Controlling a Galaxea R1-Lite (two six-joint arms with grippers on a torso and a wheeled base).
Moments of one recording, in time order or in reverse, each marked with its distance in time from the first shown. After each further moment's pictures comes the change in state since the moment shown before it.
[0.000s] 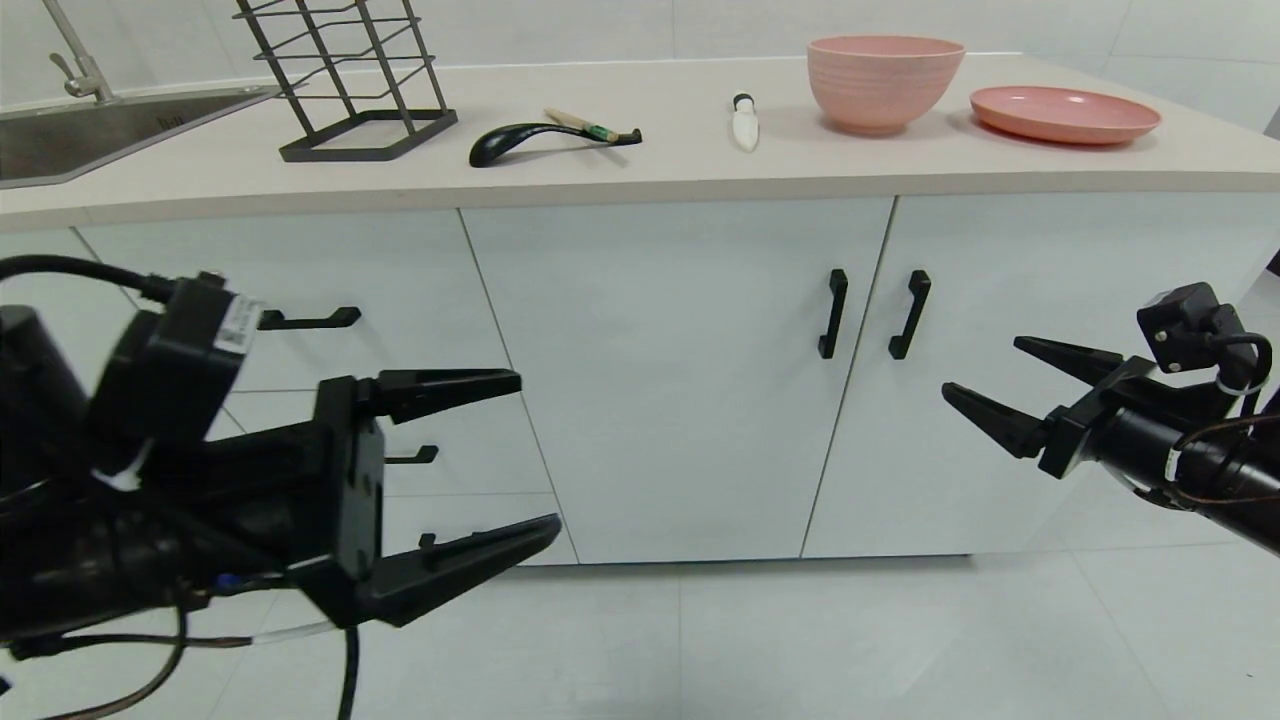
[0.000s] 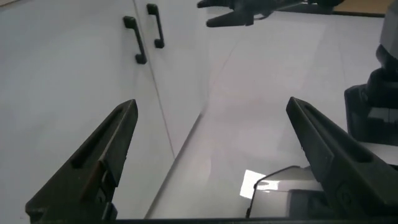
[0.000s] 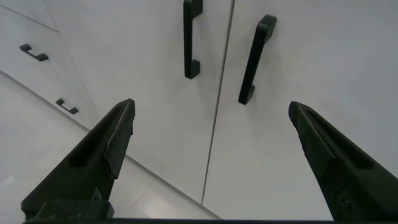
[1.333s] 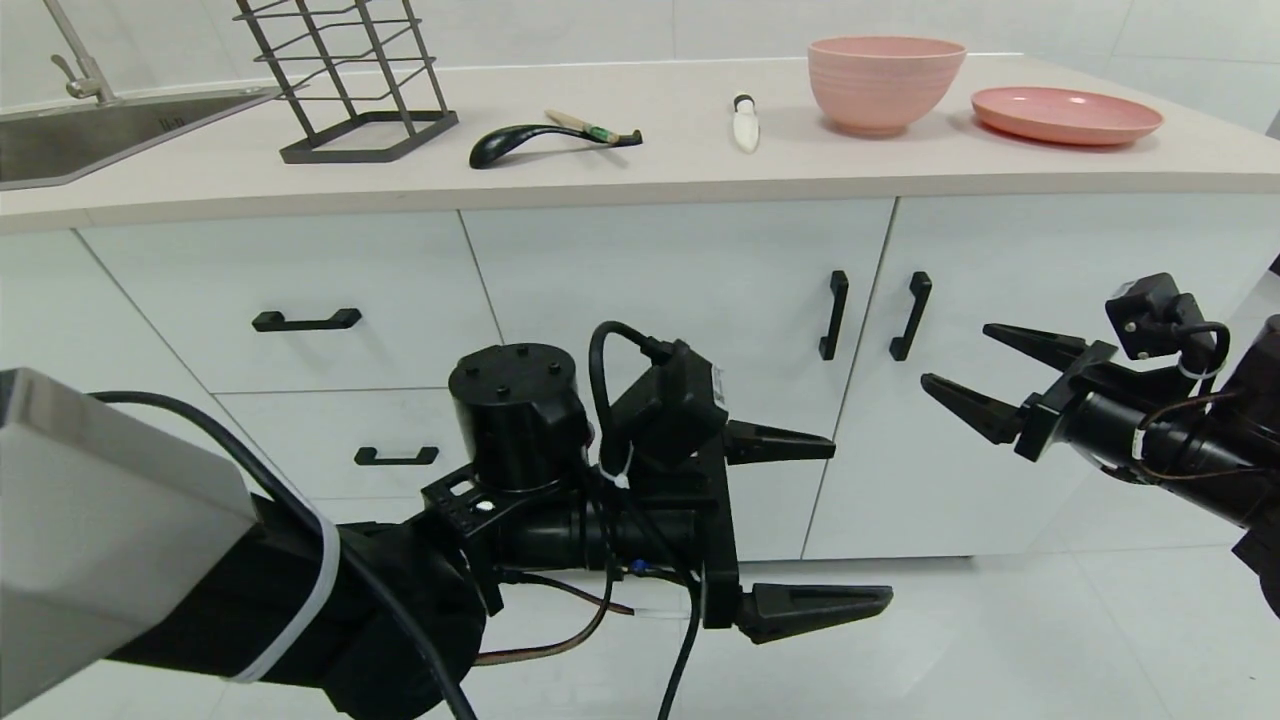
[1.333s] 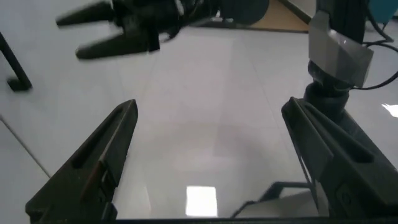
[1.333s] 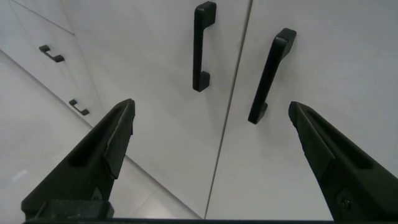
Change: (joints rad) left arm -0.381 0.560 -0.296 -0.298 -0.004 -0.121; right arm -0.014 0.097 -0.082 -0.040 0.107 -0.001
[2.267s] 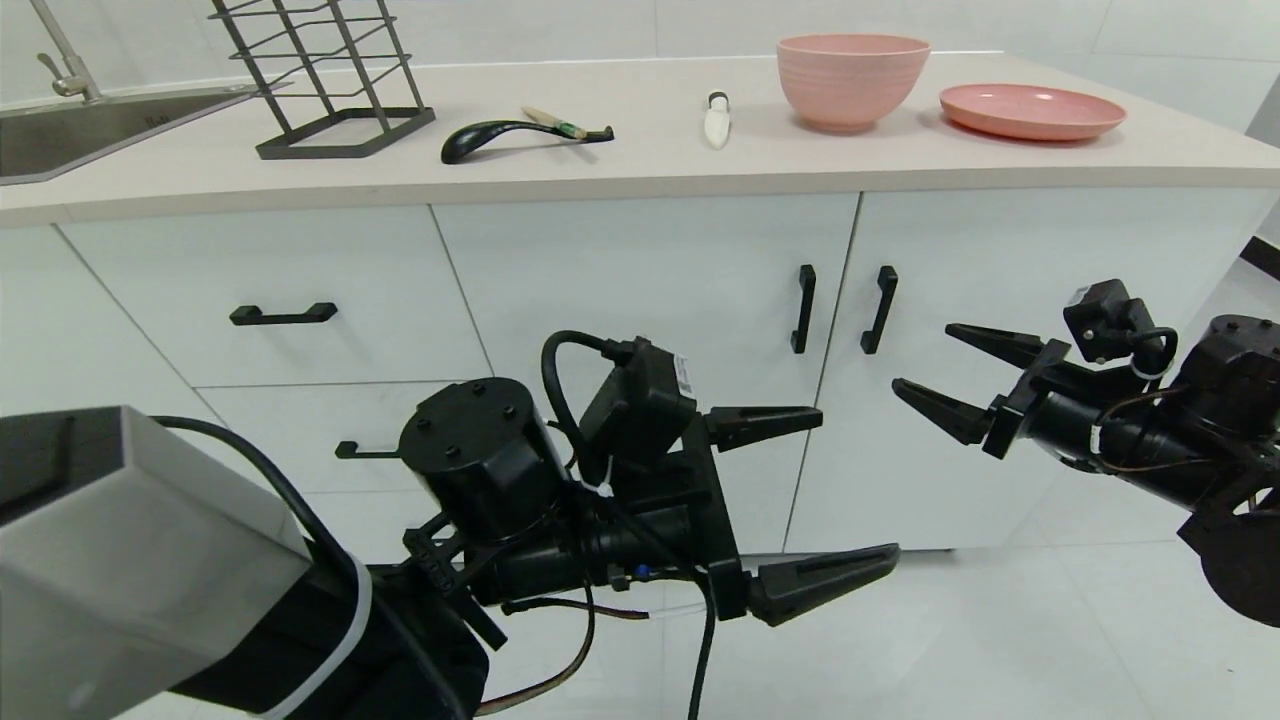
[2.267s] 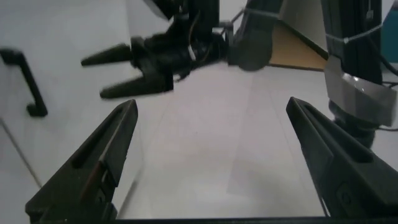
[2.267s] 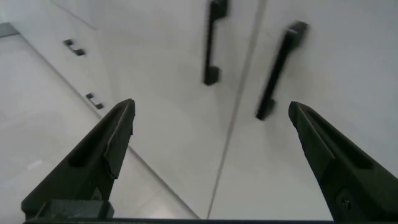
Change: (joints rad) left arm -0.023 0.043 0.084 -0.324 0.139 -0.141; right arm 0.009 0.103 -0.069 -0.065 0.087 -0.003
